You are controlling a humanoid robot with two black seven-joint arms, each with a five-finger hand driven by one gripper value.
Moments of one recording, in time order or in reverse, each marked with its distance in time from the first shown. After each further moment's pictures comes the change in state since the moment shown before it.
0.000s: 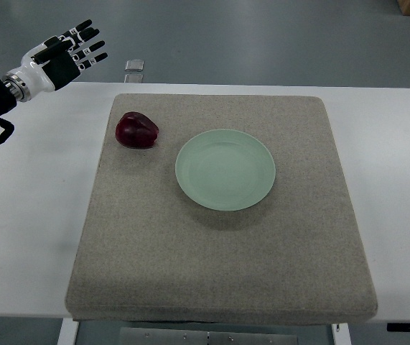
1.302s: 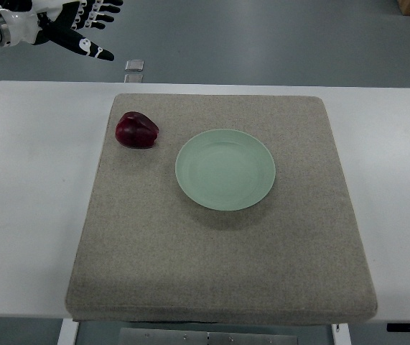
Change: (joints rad) left arm -0.167 0.254 0.061 -0.459 1.230 0.000 -0.292; right arm 0.000 0.000 0.000 0.000 0.000 0.001 0.000
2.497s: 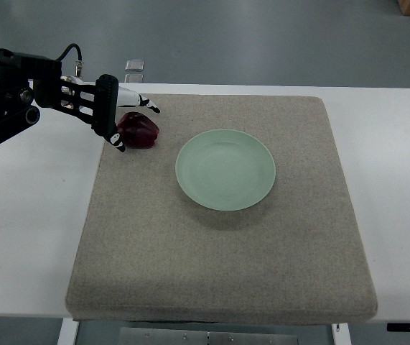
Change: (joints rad) left arm -0.045 -0.075 0.453 -0.165 0.425 0.241 0.004; right arm 0.000 0.000 0.000 0.000 0.000 0.000 0.000
